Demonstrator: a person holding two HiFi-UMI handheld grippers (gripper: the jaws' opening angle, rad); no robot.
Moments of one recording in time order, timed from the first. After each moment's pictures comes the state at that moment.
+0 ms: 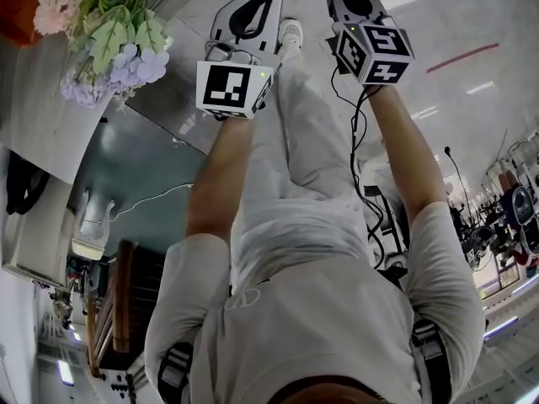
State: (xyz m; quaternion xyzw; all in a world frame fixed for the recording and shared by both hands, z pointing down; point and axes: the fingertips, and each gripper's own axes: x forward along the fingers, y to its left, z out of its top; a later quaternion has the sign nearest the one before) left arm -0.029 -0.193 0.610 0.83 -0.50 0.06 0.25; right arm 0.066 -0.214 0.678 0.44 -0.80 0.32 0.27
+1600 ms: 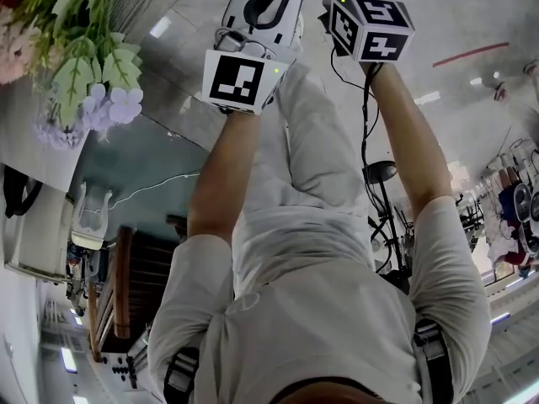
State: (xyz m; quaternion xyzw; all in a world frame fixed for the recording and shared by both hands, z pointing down) left arm 0.009 -0.214 0.655 0.84 -0.47 0.05 0.27; right arm 0.056 -0.242 0.751 0.41 -0.79 0.34 0.31
